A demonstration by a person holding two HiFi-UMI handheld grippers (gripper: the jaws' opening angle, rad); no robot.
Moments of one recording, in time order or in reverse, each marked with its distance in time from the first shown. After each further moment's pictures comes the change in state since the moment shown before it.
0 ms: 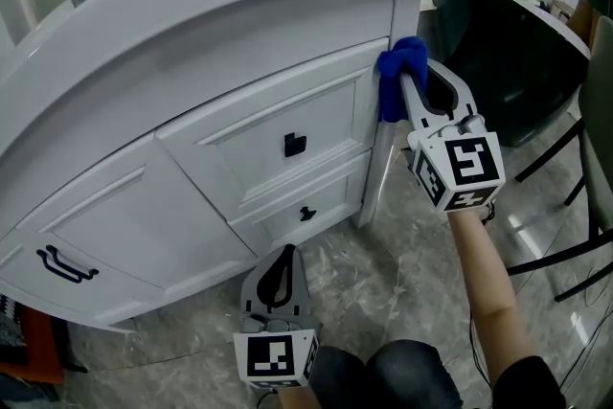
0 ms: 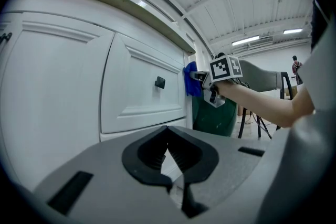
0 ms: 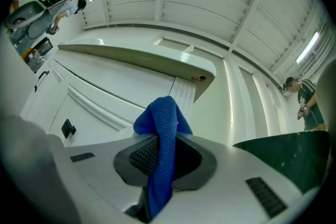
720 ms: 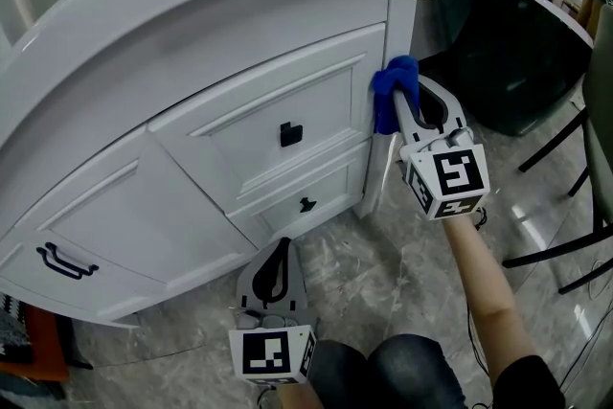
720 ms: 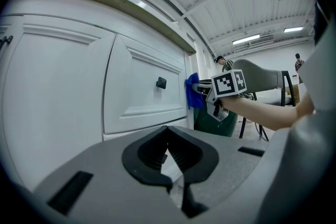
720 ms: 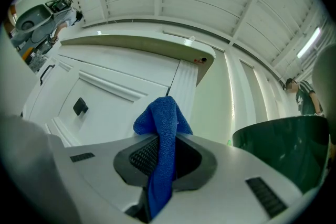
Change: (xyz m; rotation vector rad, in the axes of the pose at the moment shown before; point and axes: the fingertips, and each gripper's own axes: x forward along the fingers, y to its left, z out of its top) left arm -0.003 0.002 0.000 0.007 0.003 0.015; right arm -0.017 0.016 -0.050 0.015 0.056 0.019
